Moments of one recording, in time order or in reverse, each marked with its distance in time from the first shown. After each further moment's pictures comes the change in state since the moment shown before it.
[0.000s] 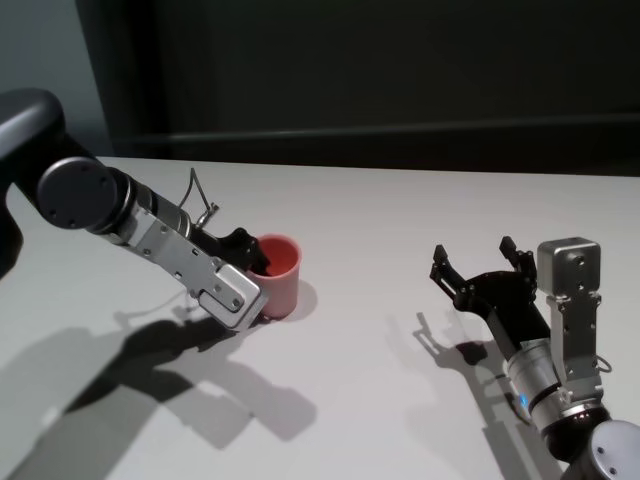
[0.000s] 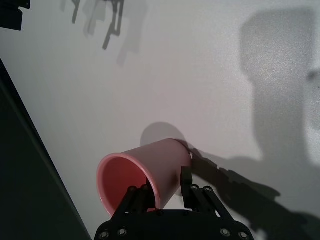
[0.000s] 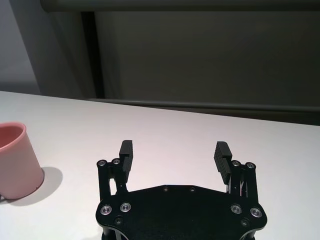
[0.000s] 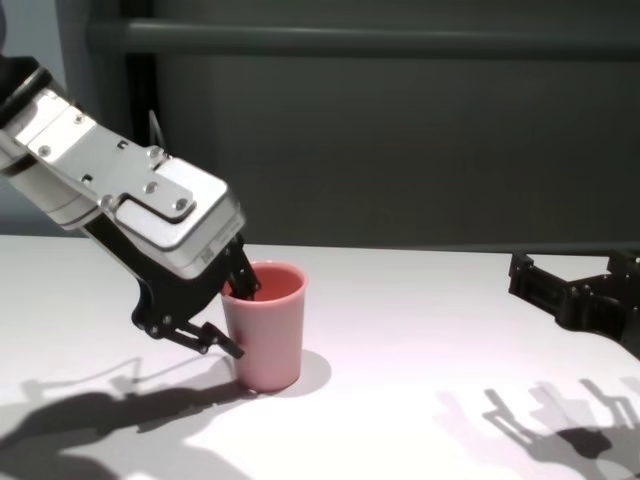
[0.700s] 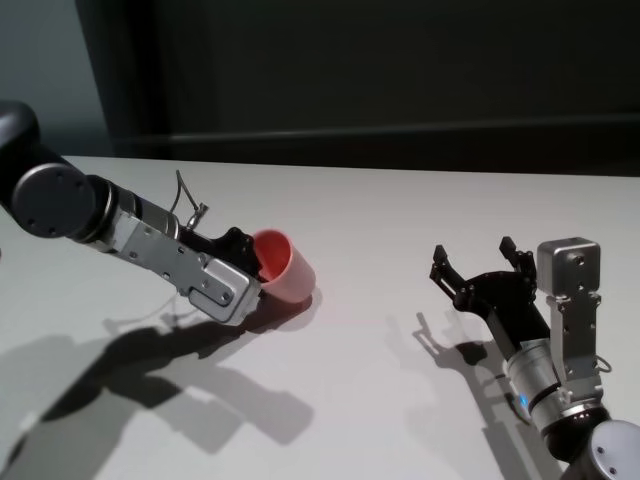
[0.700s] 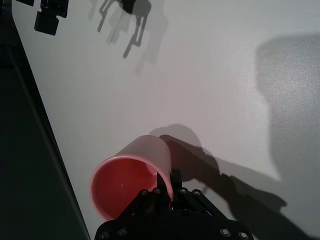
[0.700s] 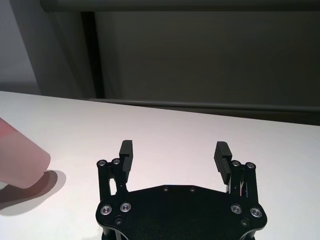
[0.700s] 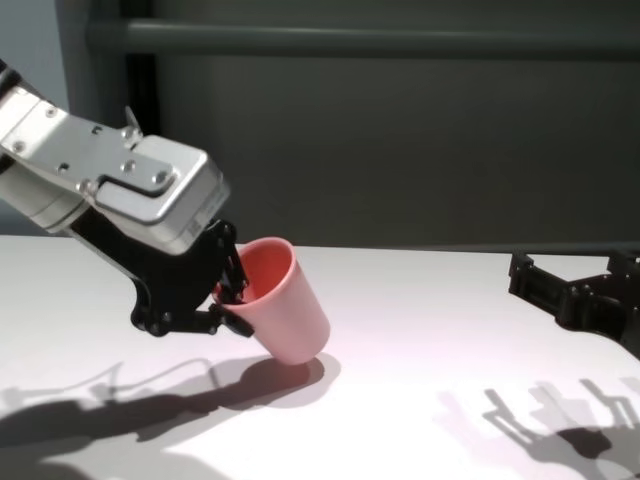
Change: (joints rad) left arm 0.034 0.038 -0.025 -0.029 -0.100 0.017 0.045; right arm 0.000 0.000 0.000 0.000 0.000 0.000 0.000
